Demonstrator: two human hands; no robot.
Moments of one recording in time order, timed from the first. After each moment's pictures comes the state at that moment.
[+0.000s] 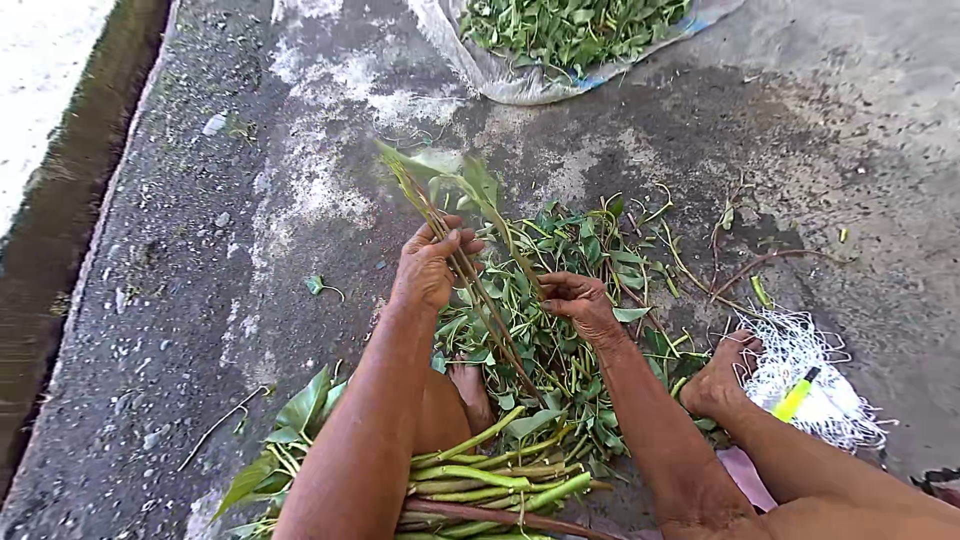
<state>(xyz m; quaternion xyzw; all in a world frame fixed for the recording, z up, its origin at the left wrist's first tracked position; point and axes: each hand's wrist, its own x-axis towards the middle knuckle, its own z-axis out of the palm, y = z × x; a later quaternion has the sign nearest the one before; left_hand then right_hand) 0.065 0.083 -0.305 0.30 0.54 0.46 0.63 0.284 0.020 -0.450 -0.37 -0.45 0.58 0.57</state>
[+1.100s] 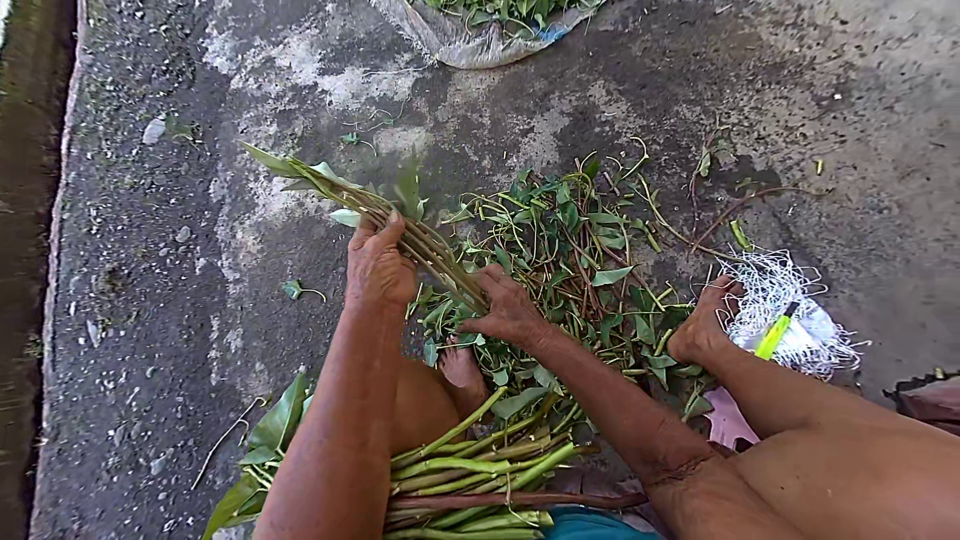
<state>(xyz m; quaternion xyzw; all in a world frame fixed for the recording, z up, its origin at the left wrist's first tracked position) 0.074 0.078 -0.304 0.31 0.57 0.52 0.55 0.214 -0.001 -0.427 -0.54 -0.64 0.43 0.34</state>
